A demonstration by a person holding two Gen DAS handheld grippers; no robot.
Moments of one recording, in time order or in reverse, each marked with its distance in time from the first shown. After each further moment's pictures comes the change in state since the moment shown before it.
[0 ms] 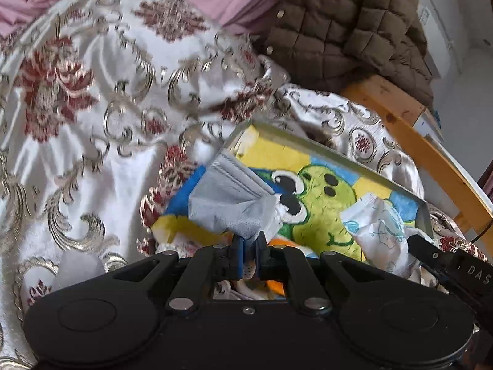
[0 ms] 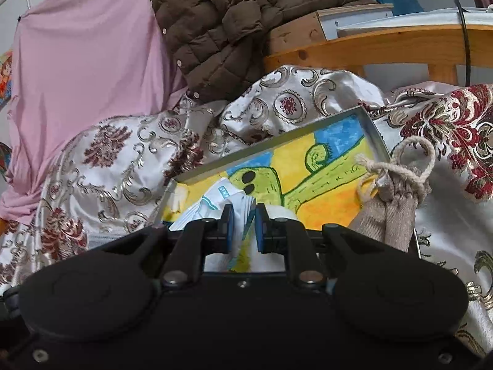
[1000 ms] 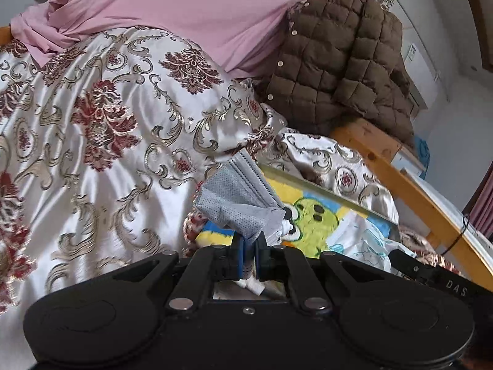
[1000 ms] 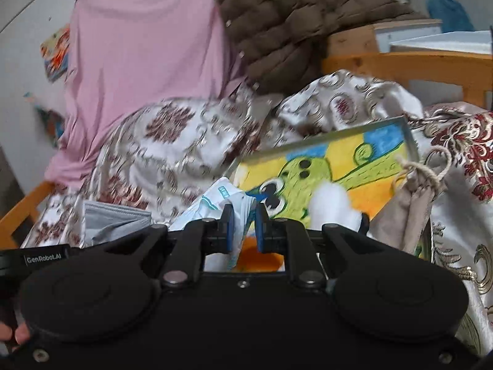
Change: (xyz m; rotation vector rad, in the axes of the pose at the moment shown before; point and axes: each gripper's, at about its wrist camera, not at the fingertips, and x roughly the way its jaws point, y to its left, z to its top) left arm -0.112 0.025 -0.006 -0.011 -0.152 -0.025; right arm -0.090 0.023 0.005 -0.100 -0.004 0.178
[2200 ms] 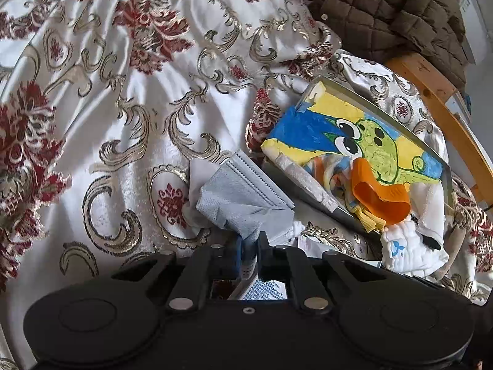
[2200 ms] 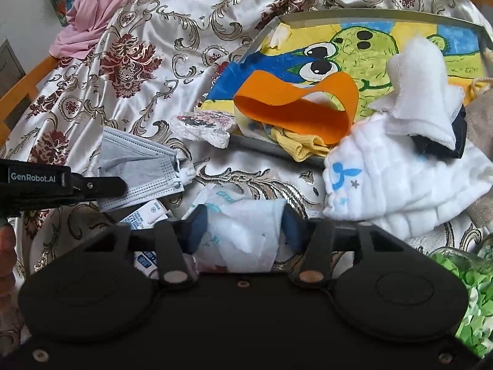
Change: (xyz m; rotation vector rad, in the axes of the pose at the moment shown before) left arm 0.019 0.054 -0.028 -0.052 0.332 0.135; right arm 0.112 0.056 -0.092 -0.179 0.495 0.054
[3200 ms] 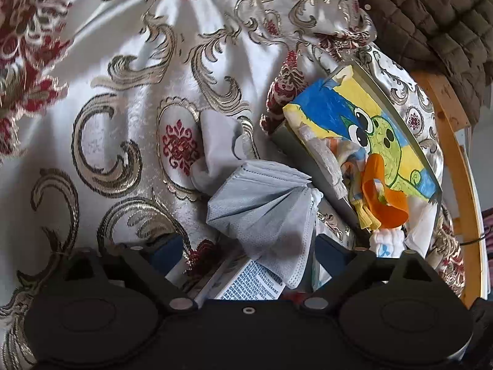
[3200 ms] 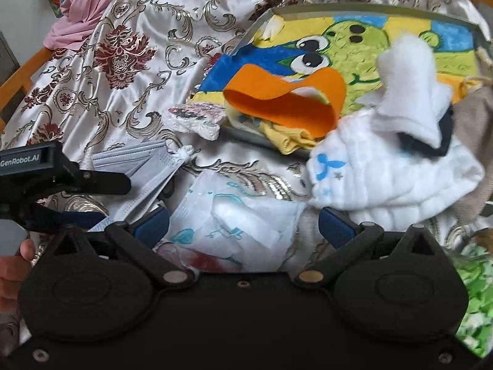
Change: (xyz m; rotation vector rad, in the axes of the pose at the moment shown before) left arm 0.030 0.033 -0.008 -0.292 0.181 -0.114; right arm -0.002 -0.006 0.006 0.007 0.066 -0.009
